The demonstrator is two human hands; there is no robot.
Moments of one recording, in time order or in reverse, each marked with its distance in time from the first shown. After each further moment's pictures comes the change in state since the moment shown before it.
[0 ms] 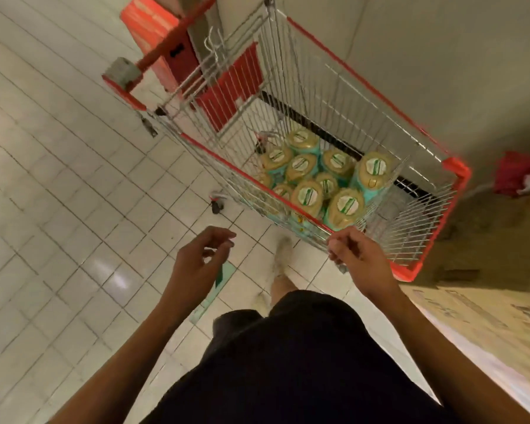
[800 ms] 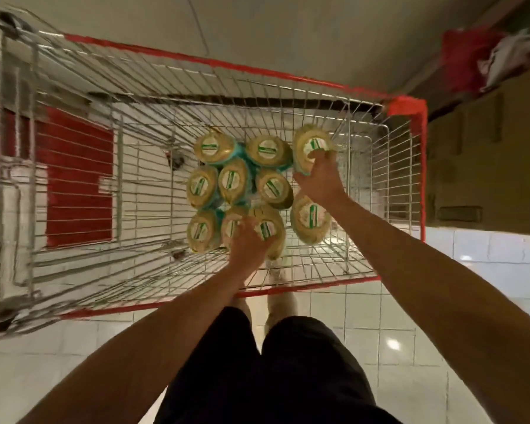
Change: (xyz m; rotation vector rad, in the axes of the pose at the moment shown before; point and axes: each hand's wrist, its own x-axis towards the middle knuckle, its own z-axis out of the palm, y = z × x) left_hand 0.359 -0.033 0.256 0.496 -0.681 -0.219; right_hand 0.347 0.082 -0.086 -0.245 0.439 0.466
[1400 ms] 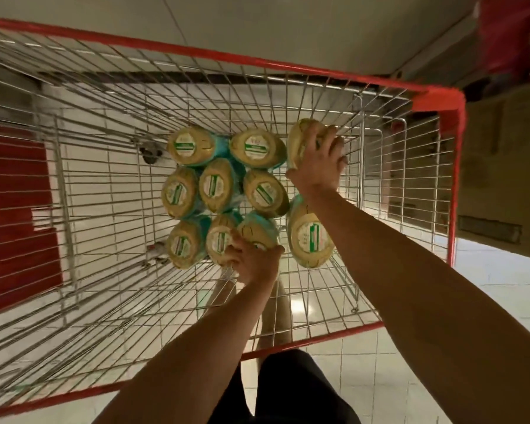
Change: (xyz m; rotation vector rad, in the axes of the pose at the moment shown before) left_hand 0.096 0.008 0.083 -0.078 0.176 -0.396; right_hand 0.135 0.044 0.056 -0.513 0.111 0.085
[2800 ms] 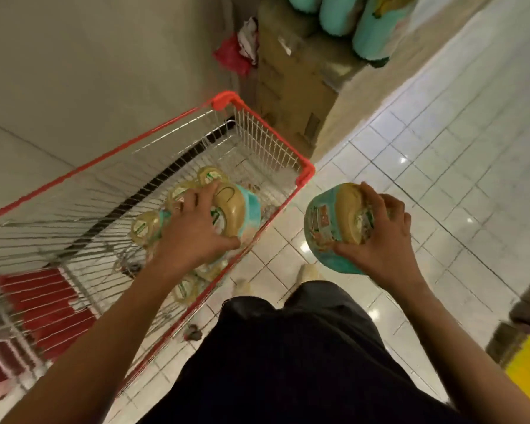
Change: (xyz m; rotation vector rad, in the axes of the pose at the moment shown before) left_hand -0.279 -0.007 -0.241 0.898 -0.156 1.340; right_hand -0.594 0.123 -0.111 0.705 0.549 0.455
